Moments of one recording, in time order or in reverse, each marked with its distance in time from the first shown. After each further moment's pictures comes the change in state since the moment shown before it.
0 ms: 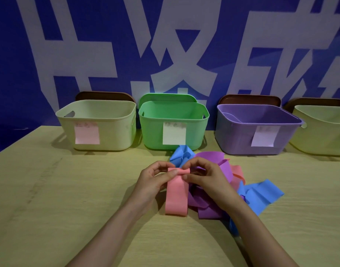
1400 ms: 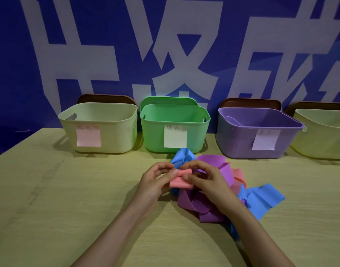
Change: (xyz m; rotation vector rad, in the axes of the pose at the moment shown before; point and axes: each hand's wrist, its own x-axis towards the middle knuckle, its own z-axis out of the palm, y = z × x) left_hand 0.001 0.001 0.003 -0.145 -0.001 -0.002; right_hand -0.003 -0.003 0.002 0.026 -0.021 -0.037
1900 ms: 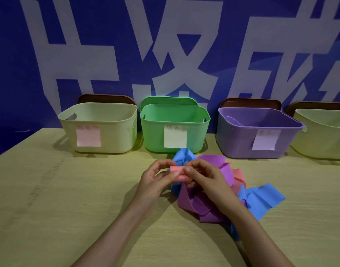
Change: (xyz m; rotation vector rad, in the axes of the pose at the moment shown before) left_hand -0.003 0.000 -0.002 0.092 -0.072 0.100; right_hand 0.001 -0.001 0.002 0.013 0.046 0.003
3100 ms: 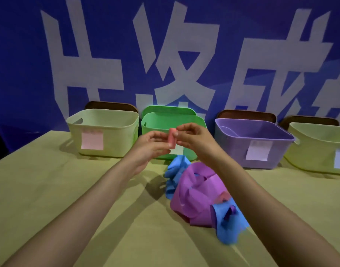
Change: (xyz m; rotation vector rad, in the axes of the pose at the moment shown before) left_hand 0.049 0.082 0.012 0.140 0.044 -0.012; right_hand 0.075 -0.077 -0.001 0.079 -0.002 -0.009
